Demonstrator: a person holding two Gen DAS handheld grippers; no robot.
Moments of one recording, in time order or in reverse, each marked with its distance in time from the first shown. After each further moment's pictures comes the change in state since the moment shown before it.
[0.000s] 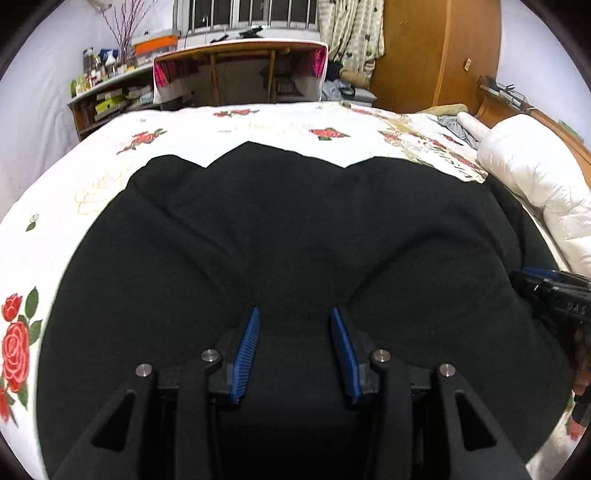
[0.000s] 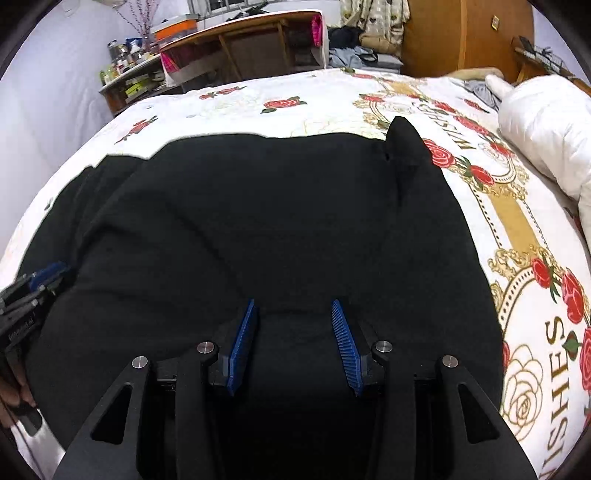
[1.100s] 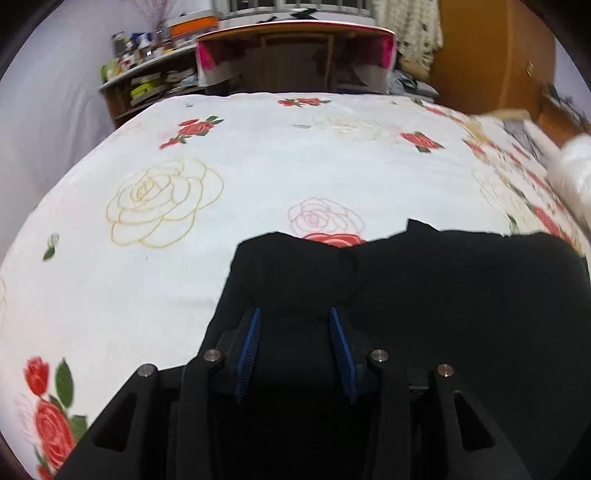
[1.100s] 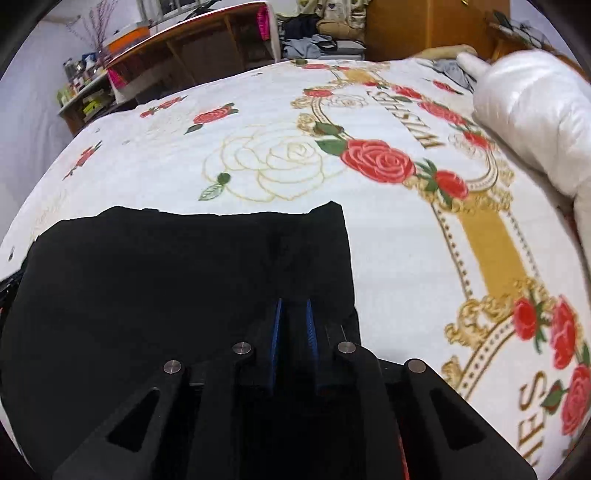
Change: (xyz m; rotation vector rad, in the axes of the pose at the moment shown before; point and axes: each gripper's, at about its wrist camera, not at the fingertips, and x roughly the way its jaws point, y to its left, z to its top) left arm 0.082 0.102 0.080 -0.061 0.045 0.180; right arm 0.059 -0.089 0.062 0.098 0.020 -0.078
